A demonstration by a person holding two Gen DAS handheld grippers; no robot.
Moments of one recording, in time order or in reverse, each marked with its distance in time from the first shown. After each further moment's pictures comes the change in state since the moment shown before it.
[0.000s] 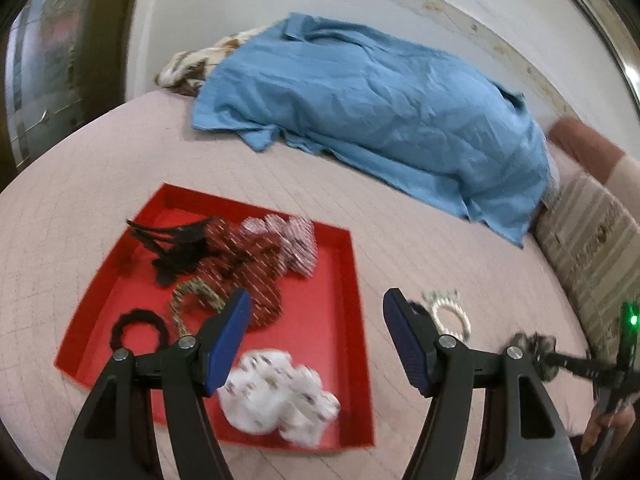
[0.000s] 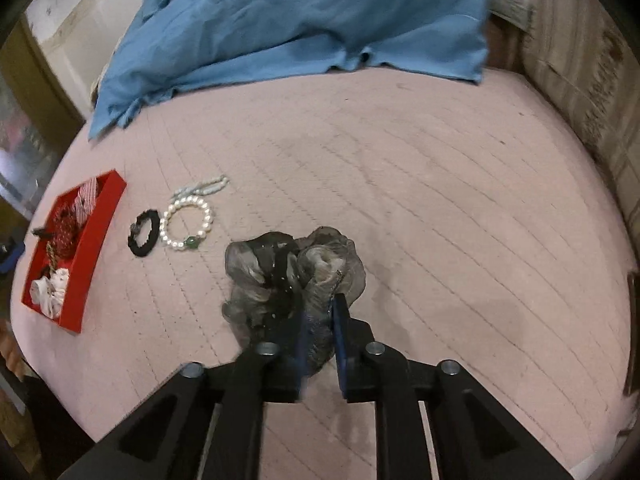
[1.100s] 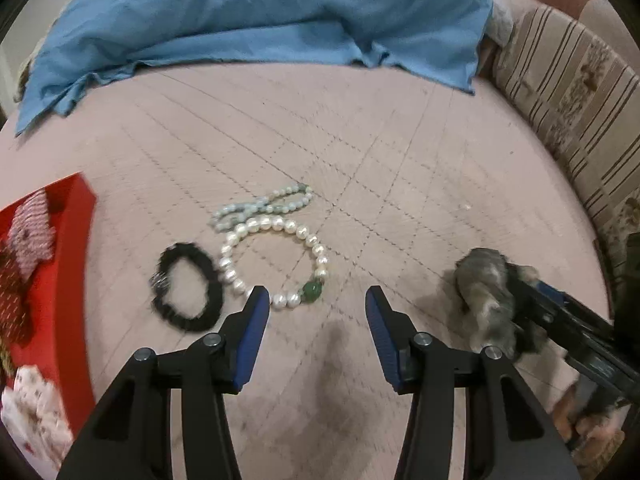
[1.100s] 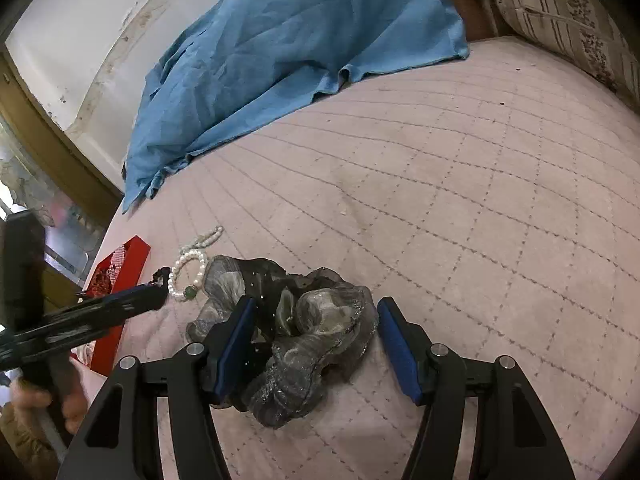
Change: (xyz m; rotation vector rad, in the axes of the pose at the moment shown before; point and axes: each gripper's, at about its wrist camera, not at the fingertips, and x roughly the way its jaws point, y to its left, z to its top) left arm 0.149 -0.207 -0.042 0.321 0.411 -0.066; right arm 0.037 -0.058 -0.014 0.170 -0.170 0.256
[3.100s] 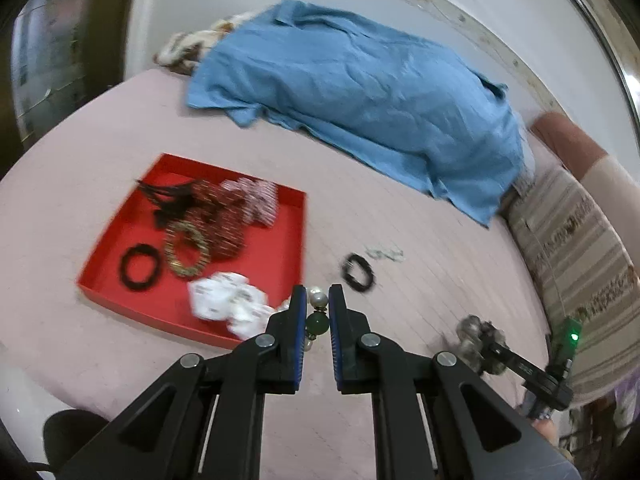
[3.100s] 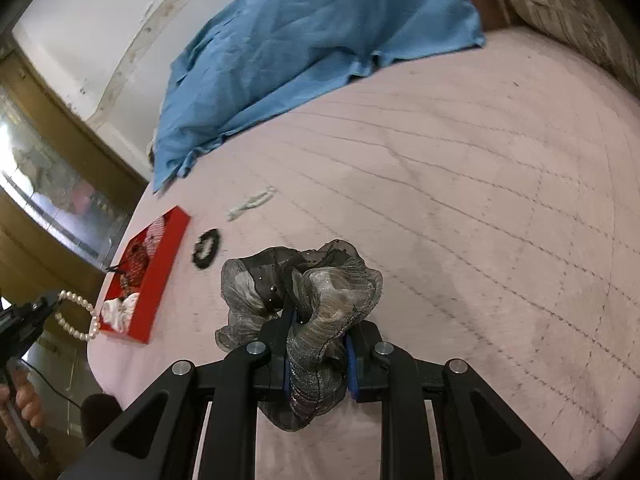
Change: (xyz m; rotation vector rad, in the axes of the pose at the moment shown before) left arm -0.218 0.151 -0.114 -0.389 -0.338 0.005; right arm -0.031 0.037 -0.034 -0.015 0.041 0.076
